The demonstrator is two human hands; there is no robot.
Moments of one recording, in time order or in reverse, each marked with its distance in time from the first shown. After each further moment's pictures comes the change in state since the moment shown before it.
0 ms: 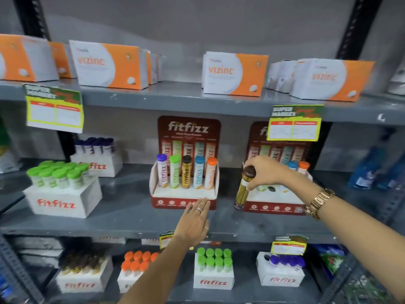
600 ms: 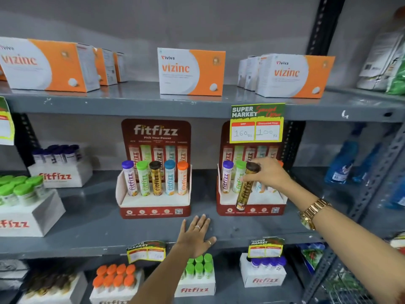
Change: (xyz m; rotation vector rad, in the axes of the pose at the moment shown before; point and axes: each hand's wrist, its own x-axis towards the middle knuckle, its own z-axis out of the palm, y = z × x) left_hand 0.047 0.062 0.038 -0.091 -0.366 -0.042; right_hand -0.011 0.091 0.018 0.488 0.213 0.266
